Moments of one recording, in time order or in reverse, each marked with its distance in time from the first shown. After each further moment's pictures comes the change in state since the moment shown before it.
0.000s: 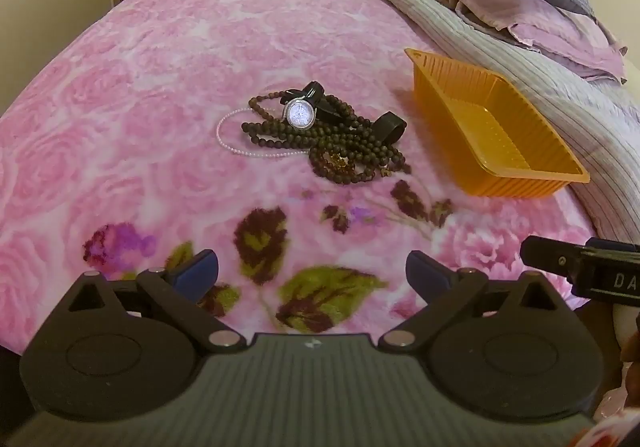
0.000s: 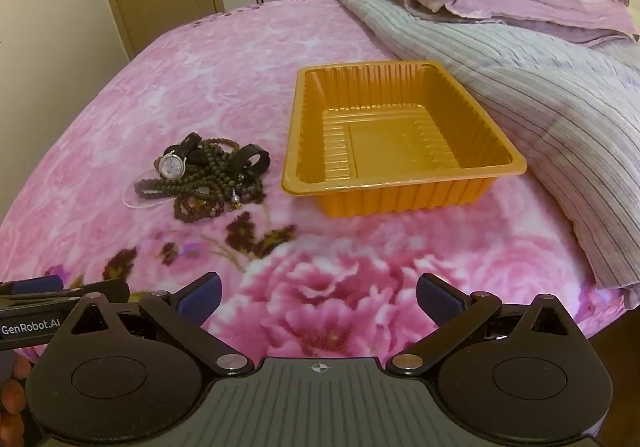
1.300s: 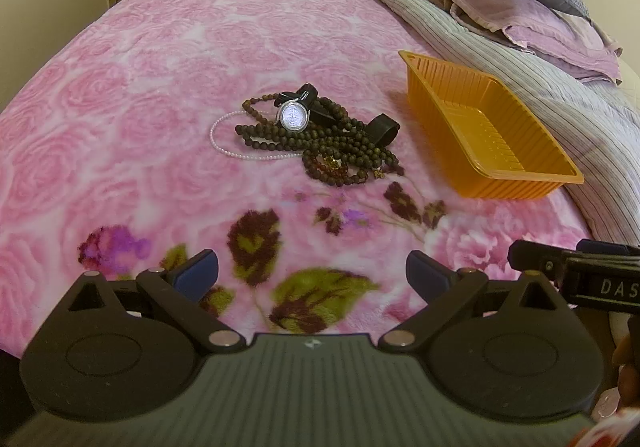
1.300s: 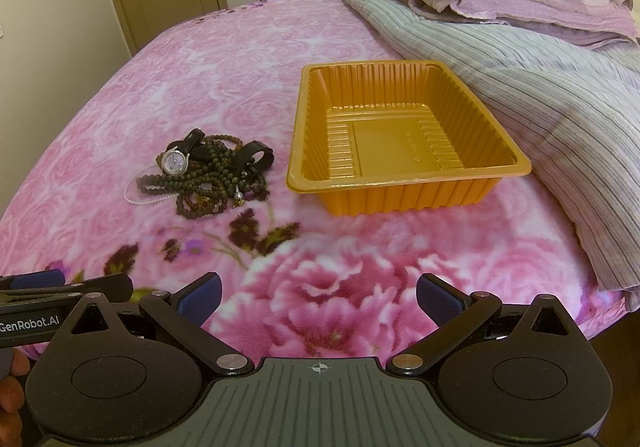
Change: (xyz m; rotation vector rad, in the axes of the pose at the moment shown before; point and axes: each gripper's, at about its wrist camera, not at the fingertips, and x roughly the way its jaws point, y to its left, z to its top) left arm -0.003 -0.002 0.001 0.004 -0.007 -0.014; right arm 0.002 0.001 -0.002 -0.009 0.003 0.002
